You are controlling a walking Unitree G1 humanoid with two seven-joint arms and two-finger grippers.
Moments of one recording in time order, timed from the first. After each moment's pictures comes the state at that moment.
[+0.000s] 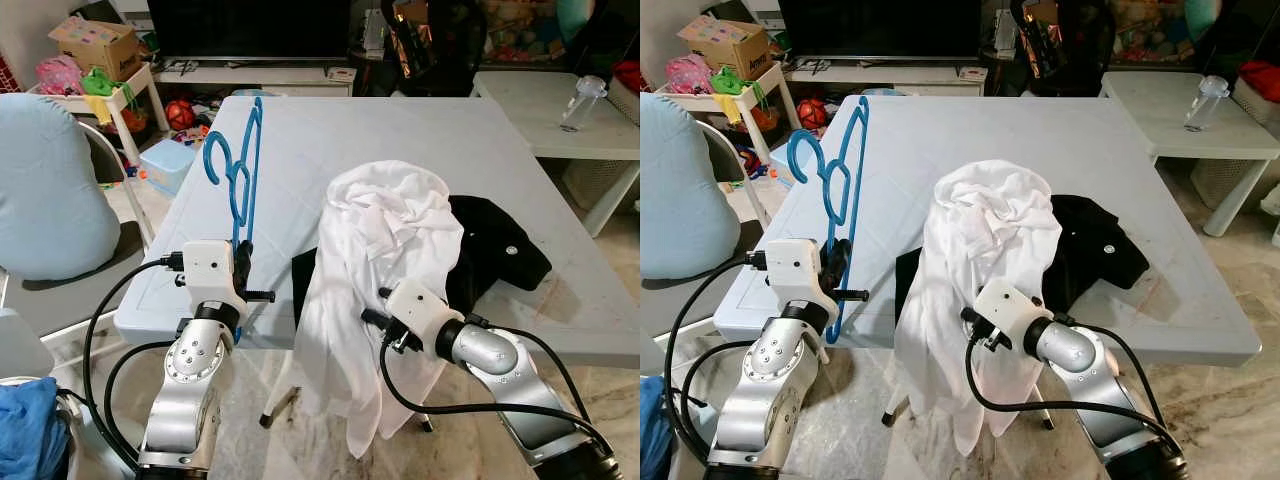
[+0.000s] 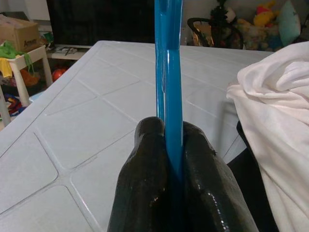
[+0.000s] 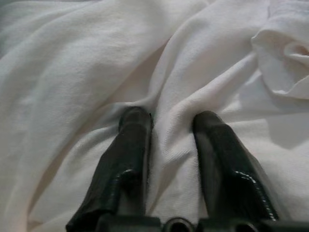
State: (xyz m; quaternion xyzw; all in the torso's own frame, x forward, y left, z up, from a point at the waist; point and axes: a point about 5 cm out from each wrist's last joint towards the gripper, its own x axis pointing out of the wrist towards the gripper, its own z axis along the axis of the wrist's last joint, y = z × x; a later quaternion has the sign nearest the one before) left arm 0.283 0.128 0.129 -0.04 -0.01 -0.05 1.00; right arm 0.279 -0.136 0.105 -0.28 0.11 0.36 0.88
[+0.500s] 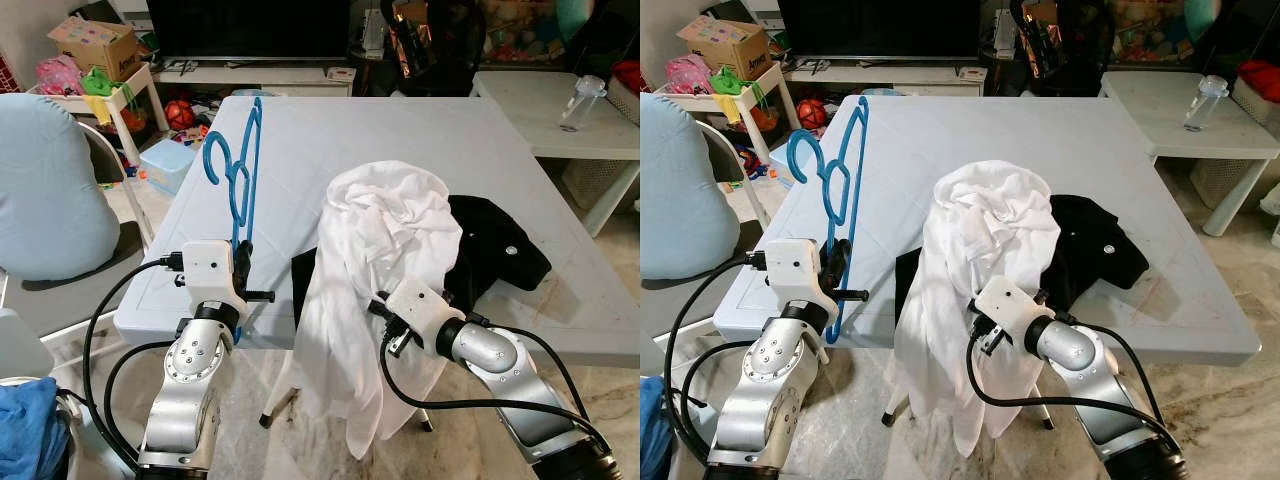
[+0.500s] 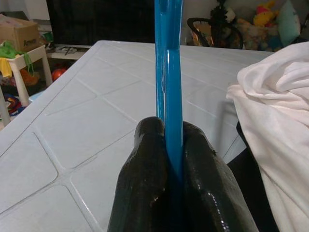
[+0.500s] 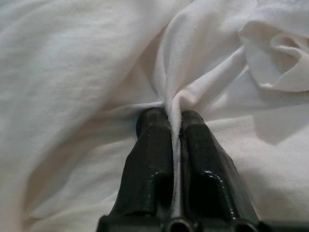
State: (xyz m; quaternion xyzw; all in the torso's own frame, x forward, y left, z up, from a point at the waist) left arm 0.283 0.127 0.129 -0.04 -0.01 -0.05 1.00; right arm 0.283 -0.138 0.101 -0.29 0.12 0.34 0.89
